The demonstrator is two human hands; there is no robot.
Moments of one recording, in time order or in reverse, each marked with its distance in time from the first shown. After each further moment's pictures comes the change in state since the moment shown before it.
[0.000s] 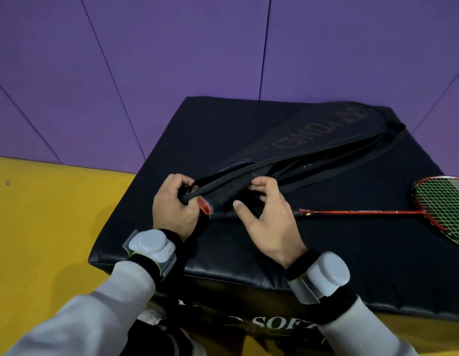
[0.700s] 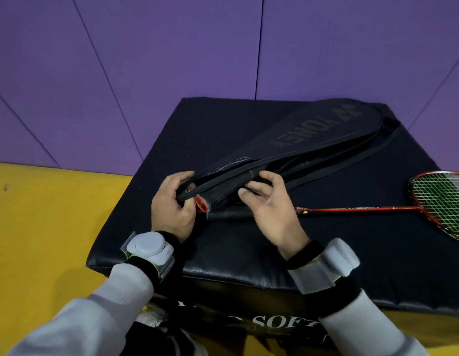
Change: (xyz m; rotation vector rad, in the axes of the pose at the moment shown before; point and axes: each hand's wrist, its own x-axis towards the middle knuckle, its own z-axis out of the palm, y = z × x) left_hand -0.001 0.008 -0.002 -0.069 -0.060 -0.019; right_hand 0.013 -0.011 -0.007 0.400 -0.024 0.322
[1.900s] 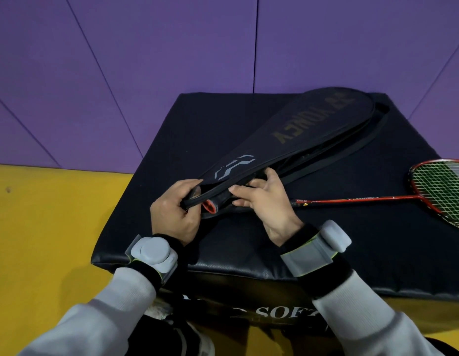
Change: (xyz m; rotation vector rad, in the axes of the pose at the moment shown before) left_hand -0.016 -0.010 -0.002 0.049 0.006 0.180; right_hand 0.010 -0.002 0.011 0.365 -0.055 0.093
